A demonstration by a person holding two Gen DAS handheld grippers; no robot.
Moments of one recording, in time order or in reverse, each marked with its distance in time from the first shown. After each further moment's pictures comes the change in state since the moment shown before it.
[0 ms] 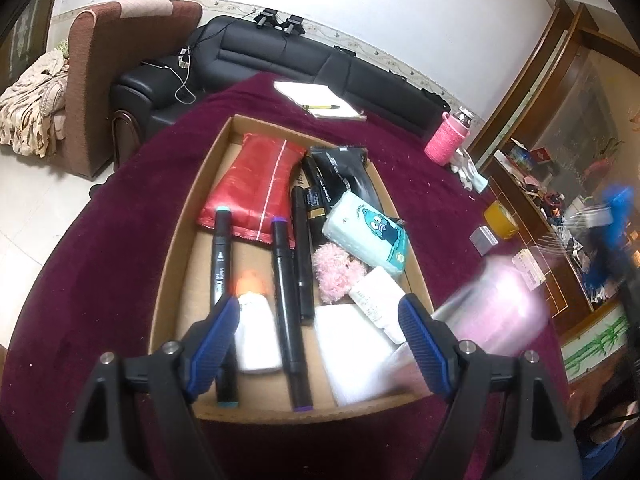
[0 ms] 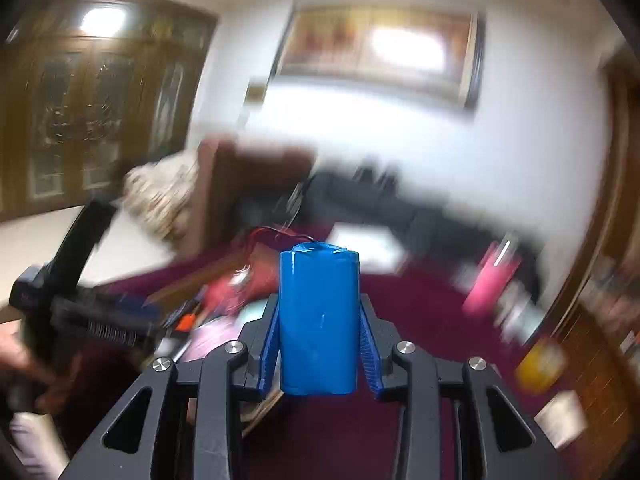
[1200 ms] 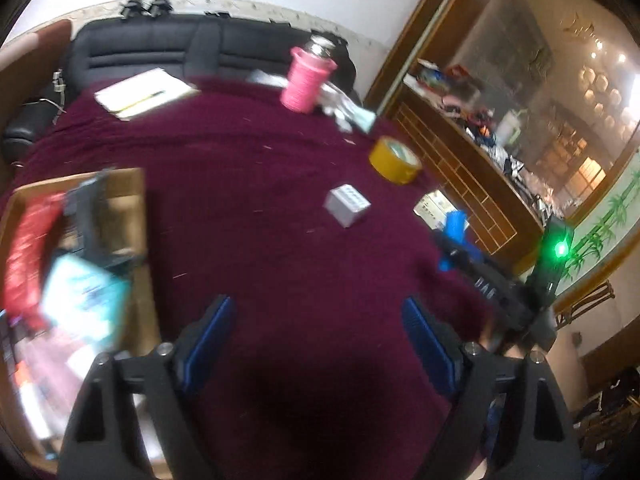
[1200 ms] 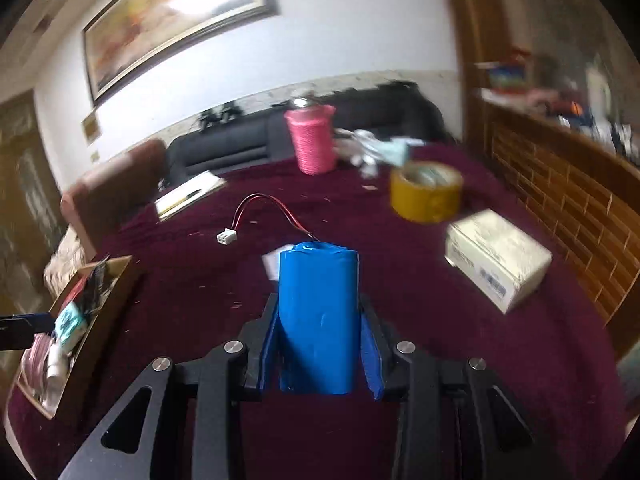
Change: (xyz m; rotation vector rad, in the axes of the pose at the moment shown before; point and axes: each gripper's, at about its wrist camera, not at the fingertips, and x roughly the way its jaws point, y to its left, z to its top) left arm 0.089 -0.231 0.033 0.273 0.222 -0.213; right arm 0.035 -0.264 -0.175 0.658 0.350 -0.213
